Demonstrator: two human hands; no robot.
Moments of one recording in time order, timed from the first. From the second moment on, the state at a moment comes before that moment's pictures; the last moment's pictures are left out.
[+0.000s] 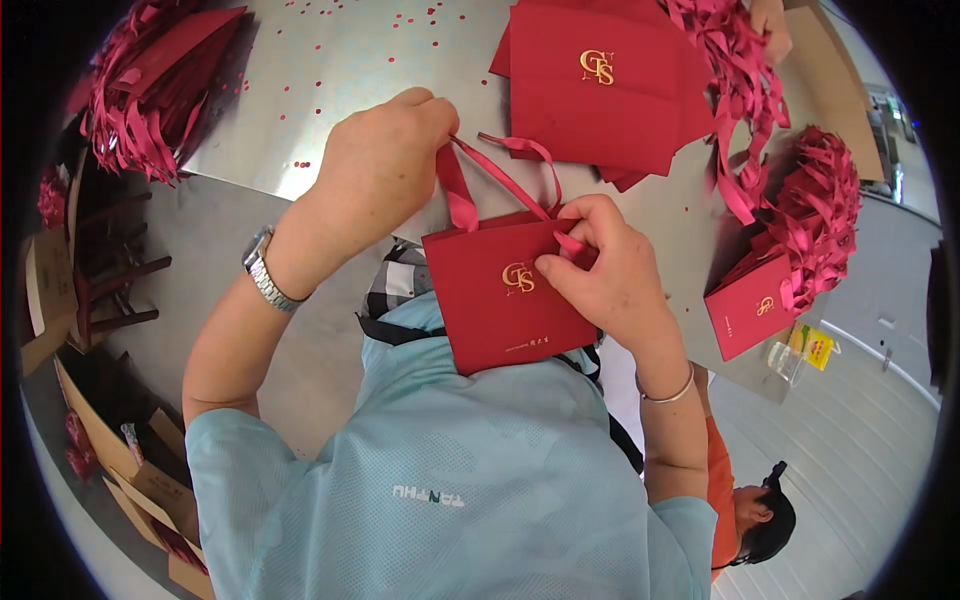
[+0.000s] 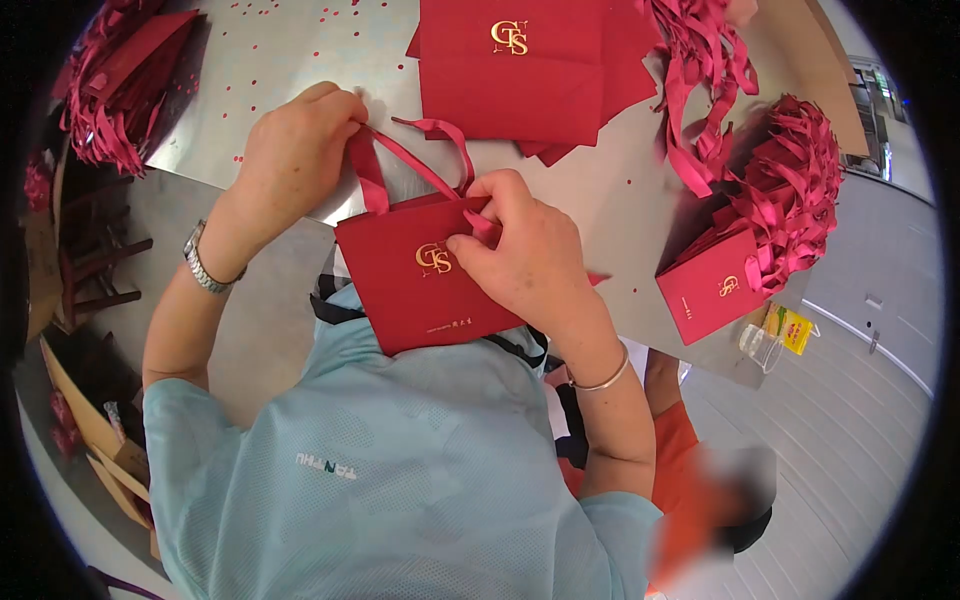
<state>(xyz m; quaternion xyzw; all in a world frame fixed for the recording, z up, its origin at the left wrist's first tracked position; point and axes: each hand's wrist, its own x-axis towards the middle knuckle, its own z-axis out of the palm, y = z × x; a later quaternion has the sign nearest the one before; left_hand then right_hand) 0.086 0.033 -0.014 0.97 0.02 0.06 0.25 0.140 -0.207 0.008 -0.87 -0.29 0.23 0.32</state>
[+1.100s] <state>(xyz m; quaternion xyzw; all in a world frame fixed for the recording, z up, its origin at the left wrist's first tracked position) 0.036 0.016 0.002 0.80 0.16 -0.13 0.57 0.087 -0.336 0.060 -0.49 -0.35 0.27 0.75</state>
